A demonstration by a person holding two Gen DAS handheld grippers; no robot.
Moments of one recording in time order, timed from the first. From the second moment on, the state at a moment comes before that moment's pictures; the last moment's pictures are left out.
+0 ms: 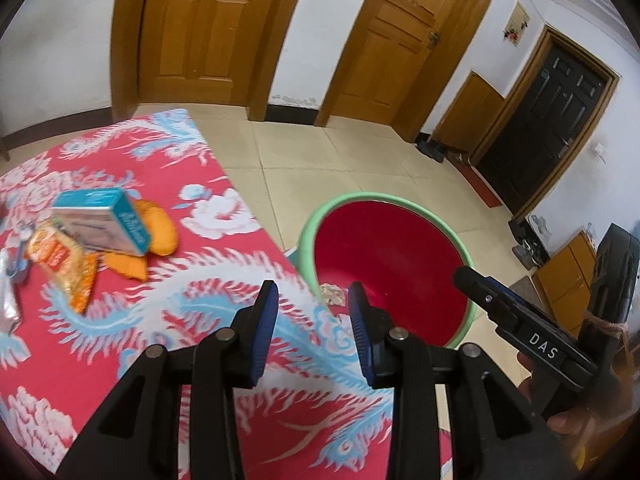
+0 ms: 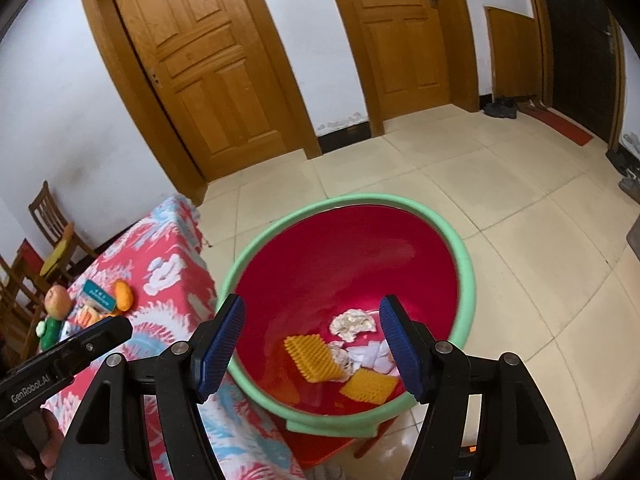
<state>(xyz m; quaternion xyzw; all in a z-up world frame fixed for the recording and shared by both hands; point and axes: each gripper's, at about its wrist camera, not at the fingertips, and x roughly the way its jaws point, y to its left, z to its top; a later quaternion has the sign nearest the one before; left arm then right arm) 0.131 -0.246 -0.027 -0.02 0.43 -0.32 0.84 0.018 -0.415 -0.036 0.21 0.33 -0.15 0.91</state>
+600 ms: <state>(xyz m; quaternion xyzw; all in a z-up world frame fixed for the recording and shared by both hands) 0.135 -0.165 -0.017 -0.07 0.42 -0.26 0.87 0.035 -0.351 -0.020 0.17 0.34 -0.10 0.92</state>
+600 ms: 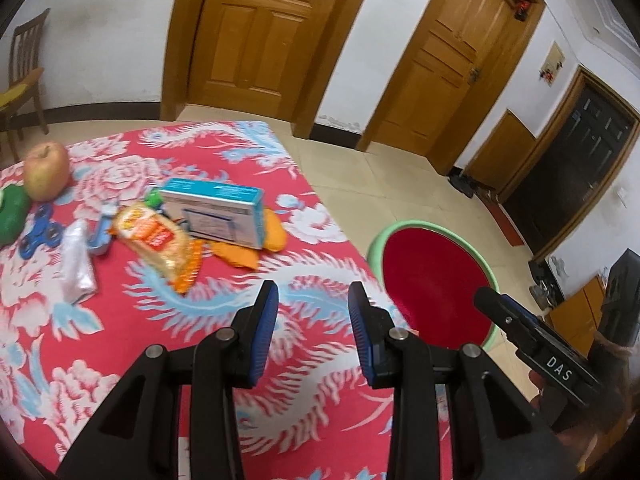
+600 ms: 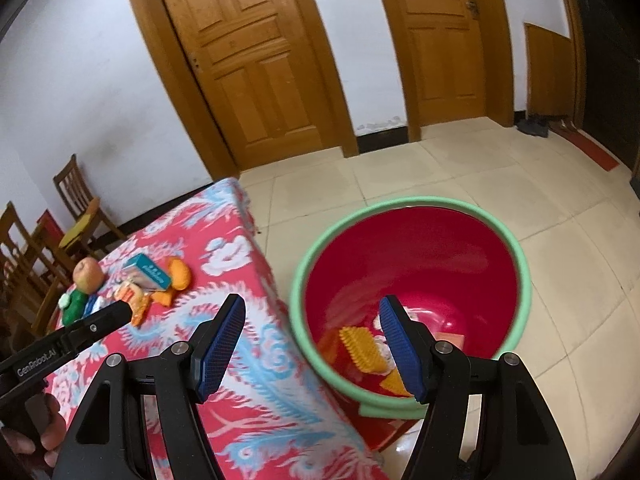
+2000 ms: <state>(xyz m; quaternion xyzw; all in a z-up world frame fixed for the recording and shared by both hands) 0.183 -0.017 -0.055 -0.14 0.43 -0.10 0.89 0.156 -0.227 -0.034 0.06 0.38 0.04 0.92</state>
